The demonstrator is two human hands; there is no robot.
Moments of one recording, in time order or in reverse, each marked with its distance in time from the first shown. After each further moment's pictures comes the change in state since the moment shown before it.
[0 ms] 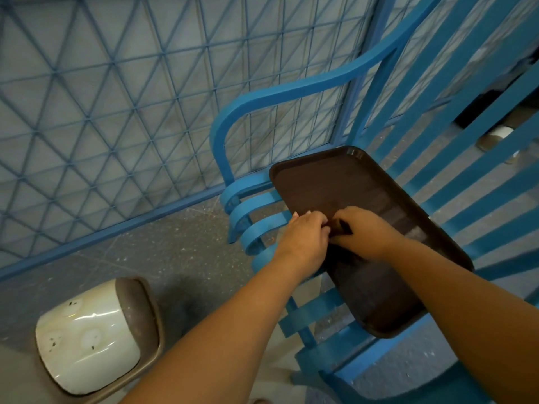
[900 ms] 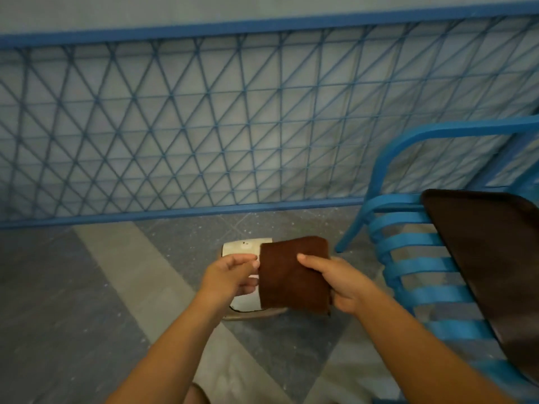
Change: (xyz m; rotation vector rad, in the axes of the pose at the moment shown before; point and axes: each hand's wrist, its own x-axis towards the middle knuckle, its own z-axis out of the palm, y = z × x) left_hand -0.301 -0.157 -0.190 -0.889 0.607 -0.739; right_hand -0.055 -0.304 0.124 1.349 -0.564 0.326
